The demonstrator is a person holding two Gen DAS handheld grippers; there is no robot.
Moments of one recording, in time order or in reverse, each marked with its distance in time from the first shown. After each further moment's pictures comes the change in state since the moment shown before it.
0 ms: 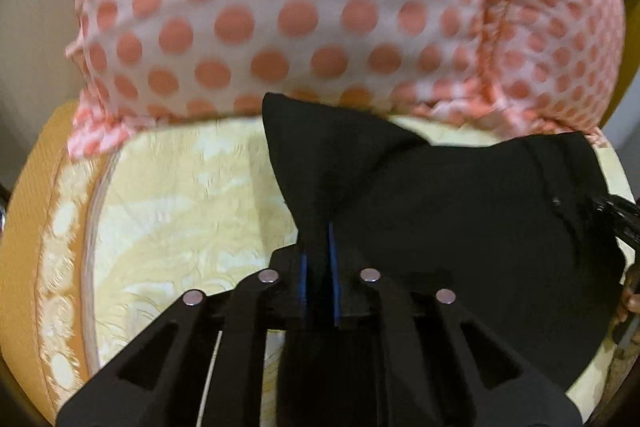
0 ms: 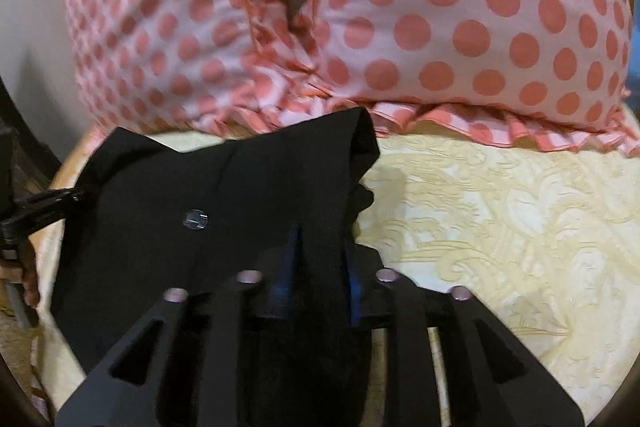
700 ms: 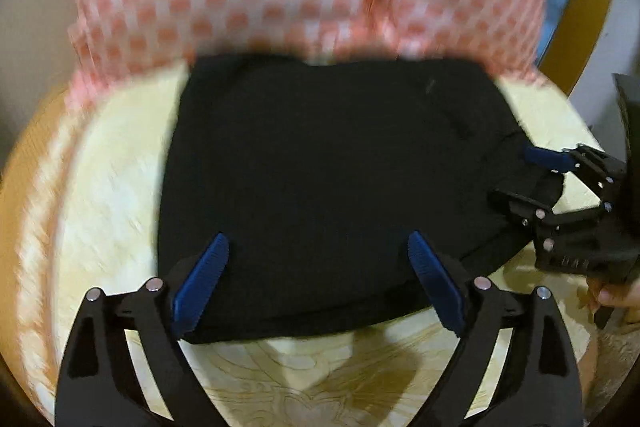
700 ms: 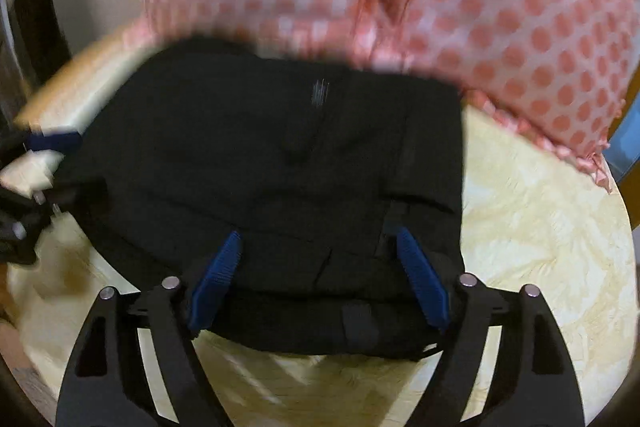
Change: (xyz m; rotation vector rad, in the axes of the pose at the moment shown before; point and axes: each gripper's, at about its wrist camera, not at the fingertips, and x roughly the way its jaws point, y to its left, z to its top) left arm -0.063 -0.064 -0.102 0.068 0.015 -0.091; right arm -0.040 0.083 -0.082 -0.303 0.053 -0.096
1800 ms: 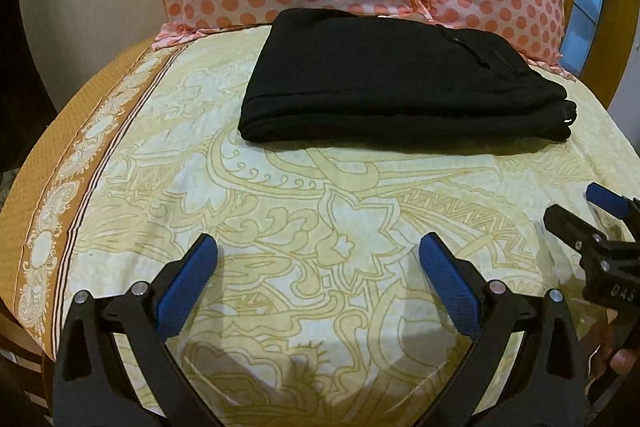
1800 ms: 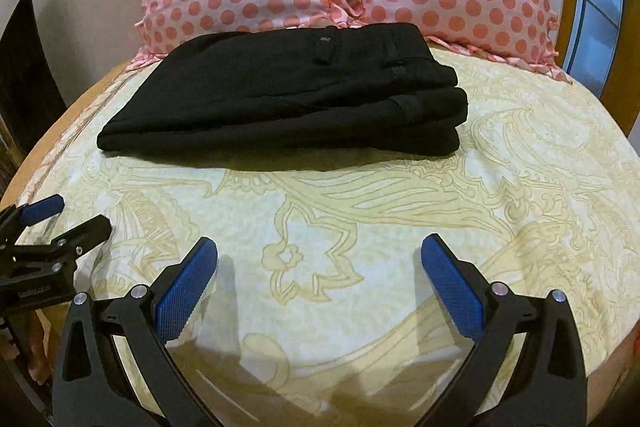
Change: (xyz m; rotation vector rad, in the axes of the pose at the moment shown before) left arm -0.056 0.001 -0.118 -0.071 -0.130 0.192; right arm -0.063 0.051 -0.107 0.251 -0.119 -0.031
